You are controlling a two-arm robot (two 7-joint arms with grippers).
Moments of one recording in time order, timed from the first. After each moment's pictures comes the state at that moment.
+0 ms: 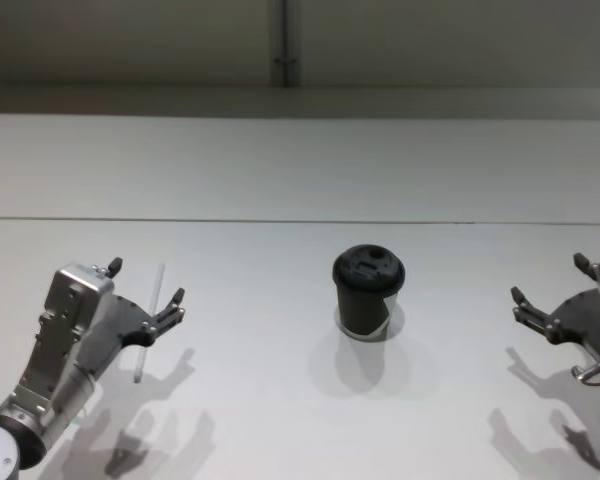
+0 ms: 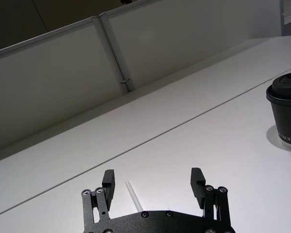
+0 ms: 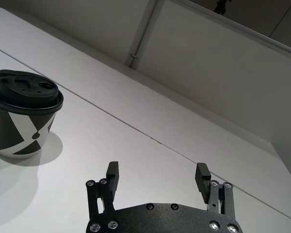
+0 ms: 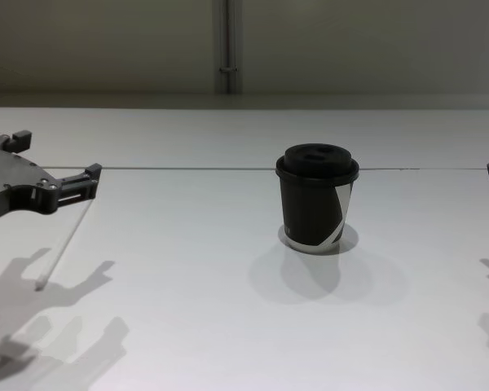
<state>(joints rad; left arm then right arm) -0.20 0.60 0.45 -1.41 -0.25 -0.12 0.03 0.20 0.60 -0.45 -1.41 0.25 -0.12 -0.03</state>
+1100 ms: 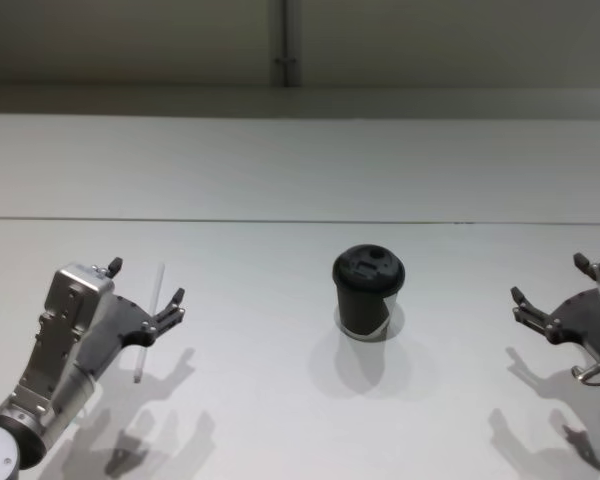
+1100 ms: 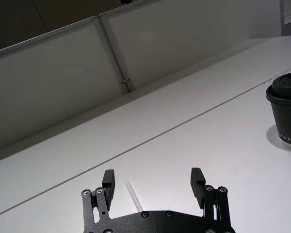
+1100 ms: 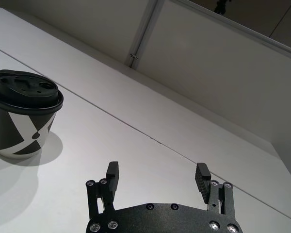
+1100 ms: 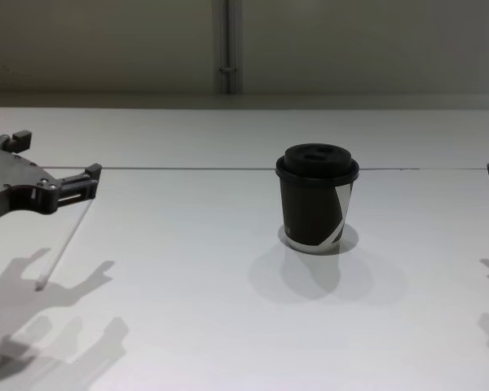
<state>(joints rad) -0.20 0.60 0.45 -1.41 -0.25 -0.12 0.03 0.20 0.60 -0.45 -1.41 0.25 -0.12 -0.03</state>
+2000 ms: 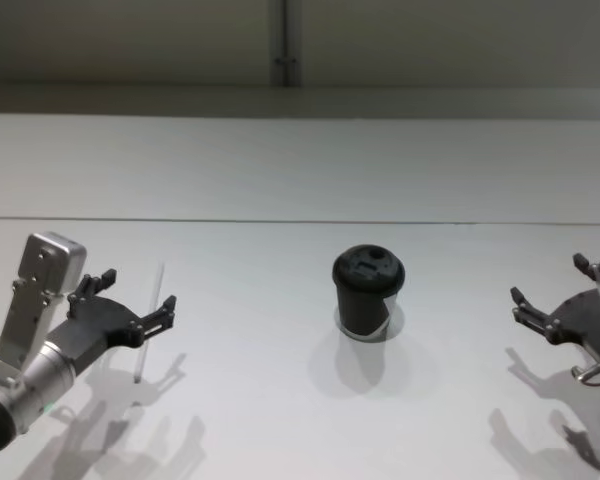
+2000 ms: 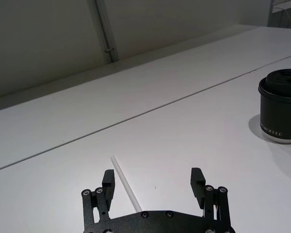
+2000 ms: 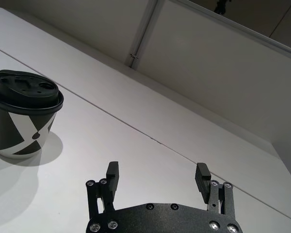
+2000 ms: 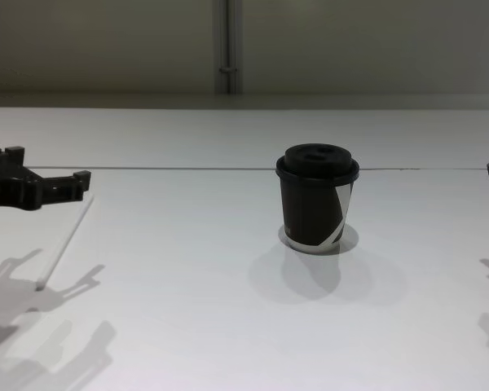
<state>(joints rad) -0.18 0.63 0.35 -1.49 -0.39 0.11 -0.14 0.20 0.60 -0.45 -1.41 0.25 -0.12 -0.03</state>
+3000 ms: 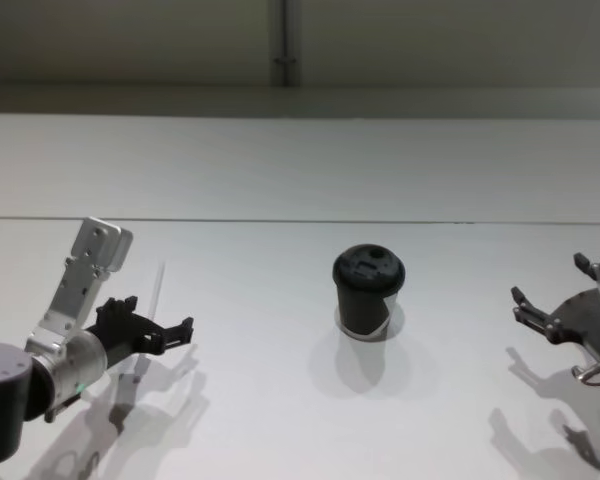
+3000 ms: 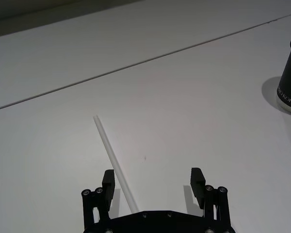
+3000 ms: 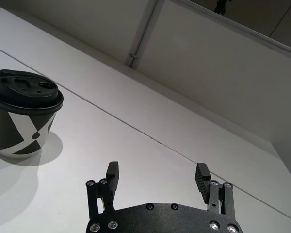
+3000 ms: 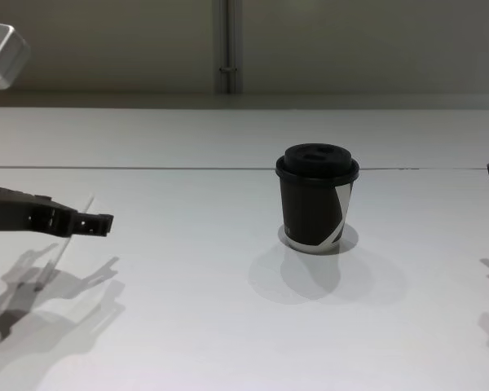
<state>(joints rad) -0.32 0.51 0.36 -1.38 -0.36 0.44 -0.18 0.20 0.60 -0.45 -1.41 0.25 -0.12 -0.03</state>
